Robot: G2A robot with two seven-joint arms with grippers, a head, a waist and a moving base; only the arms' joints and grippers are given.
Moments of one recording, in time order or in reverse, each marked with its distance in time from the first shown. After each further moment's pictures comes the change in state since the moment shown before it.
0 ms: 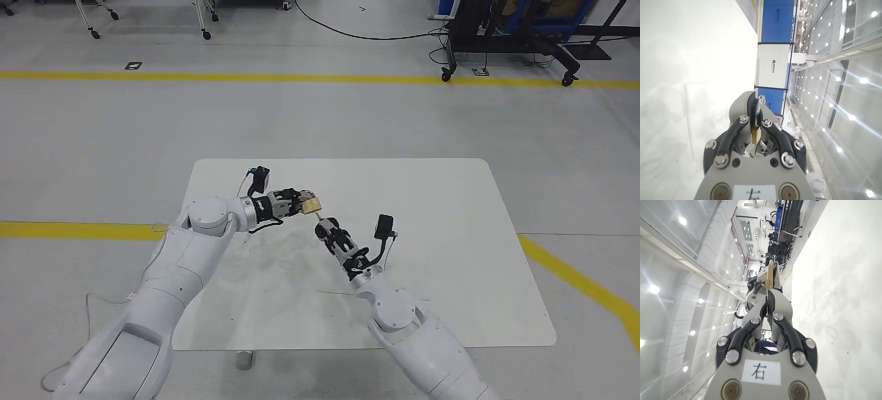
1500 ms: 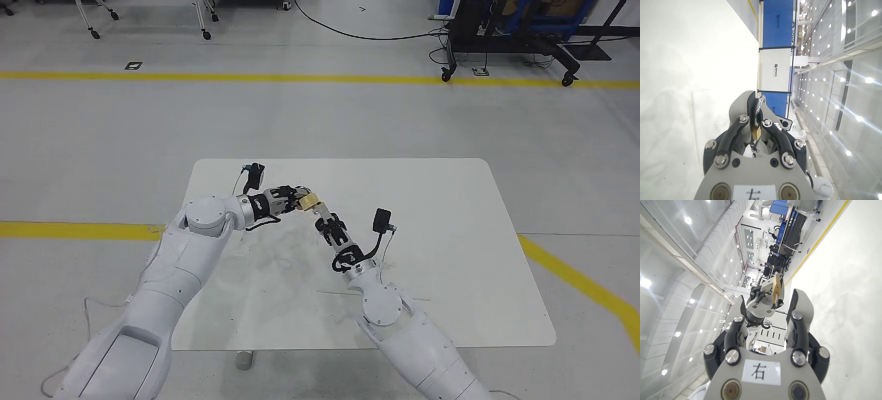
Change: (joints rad) left arm 0.016 0.003 -0.056 -0.019 0.076 -0.017 0.031; right arm 0.038 -0.053 -0.012 0.053 -0.155 -0.010 -0.126
